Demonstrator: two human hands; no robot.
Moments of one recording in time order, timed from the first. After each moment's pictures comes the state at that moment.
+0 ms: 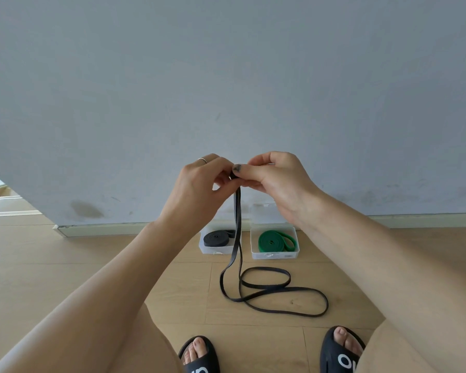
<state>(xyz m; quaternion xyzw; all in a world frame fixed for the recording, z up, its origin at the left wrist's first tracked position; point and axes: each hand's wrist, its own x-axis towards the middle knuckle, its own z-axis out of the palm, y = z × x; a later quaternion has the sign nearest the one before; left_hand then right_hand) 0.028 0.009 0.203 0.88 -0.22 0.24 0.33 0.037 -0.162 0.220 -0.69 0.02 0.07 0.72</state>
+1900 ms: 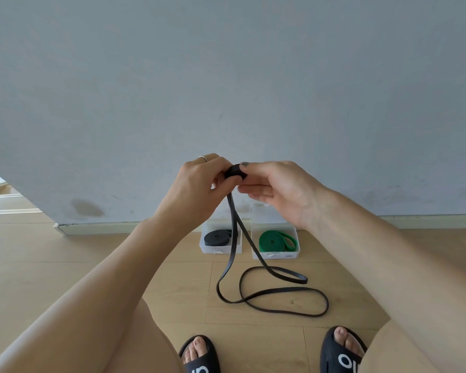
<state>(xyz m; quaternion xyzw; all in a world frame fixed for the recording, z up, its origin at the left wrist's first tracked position) 0.026 0.017 0.211 0.91 -0.21 0.20 0.30 0.033 -0.165 0.224 -0.65 0.04 0.18 0.74</state>
